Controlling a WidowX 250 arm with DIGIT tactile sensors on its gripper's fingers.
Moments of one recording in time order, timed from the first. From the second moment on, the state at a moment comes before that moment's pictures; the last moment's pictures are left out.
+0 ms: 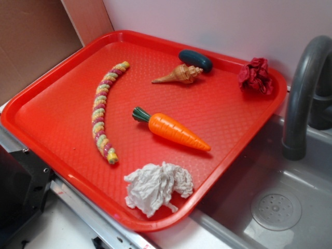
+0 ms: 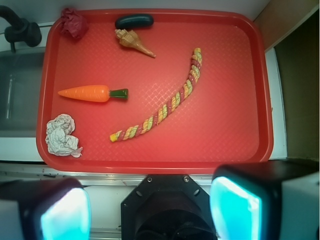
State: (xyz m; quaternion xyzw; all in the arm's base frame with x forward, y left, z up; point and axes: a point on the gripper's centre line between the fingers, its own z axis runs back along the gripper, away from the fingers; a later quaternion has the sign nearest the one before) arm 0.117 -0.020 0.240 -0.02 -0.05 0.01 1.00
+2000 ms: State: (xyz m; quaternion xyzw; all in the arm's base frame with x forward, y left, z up) arm 0.148 -0.170 0.067 0.01 0.04 -0.51 0.86
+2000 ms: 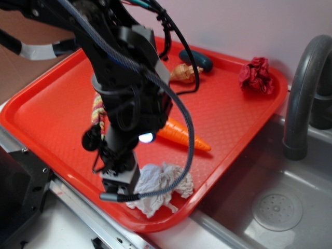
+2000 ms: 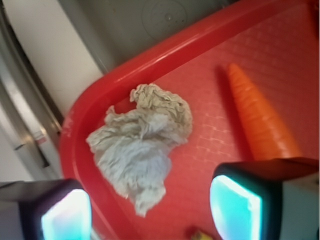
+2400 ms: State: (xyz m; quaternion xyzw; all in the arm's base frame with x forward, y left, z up) arm 0.144 -0.174 0.043 0.06 0.09 -0.53 0.84
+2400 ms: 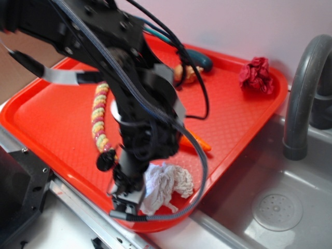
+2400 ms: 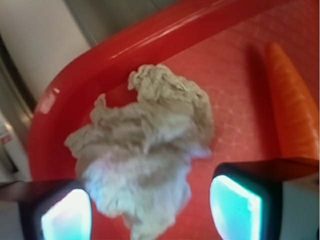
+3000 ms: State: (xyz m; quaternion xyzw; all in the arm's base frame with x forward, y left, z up) arm 0.152 -0.182 0.026 0.02 0.15 -0.53 0.84
